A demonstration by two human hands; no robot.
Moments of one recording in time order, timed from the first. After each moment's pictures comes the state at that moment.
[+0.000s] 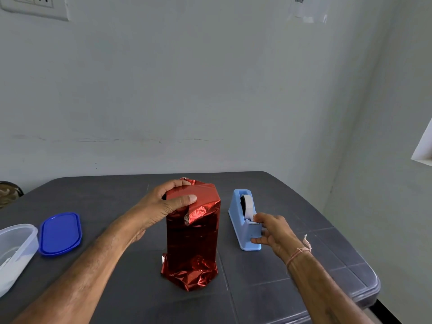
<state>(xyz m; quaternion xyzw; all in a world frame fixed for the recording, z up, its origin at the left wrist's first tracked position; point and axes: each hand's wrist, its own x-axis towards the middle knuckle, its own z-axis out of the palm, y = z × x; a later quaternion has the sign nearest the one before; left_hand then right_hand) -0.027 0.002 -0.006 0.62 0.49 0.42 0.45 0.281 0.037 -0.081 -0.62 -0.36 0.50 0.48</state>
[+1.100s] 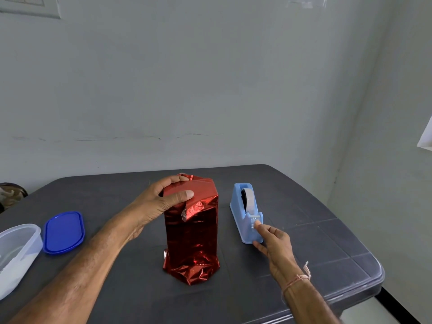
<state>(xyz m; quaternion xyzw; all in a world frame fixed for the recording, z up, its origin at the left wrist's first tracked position) -0.027 -0.004 -0.003 0.63 0.50 0.40 0.44 0.271 0.004 -0.133 -0.53 -0.30 0.50 0.61</state>
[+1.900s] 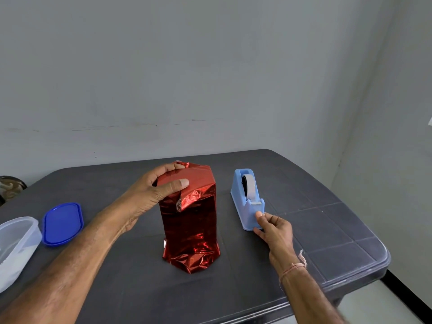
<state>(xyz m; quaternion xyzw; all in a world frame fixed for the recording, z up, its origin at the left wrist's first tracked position) -0.029 0.000 -0.007 0.63 0.51 0.40 0.43 0.269 0.012 -0.150 -0.55 -0.30 0.45 0.63</state>
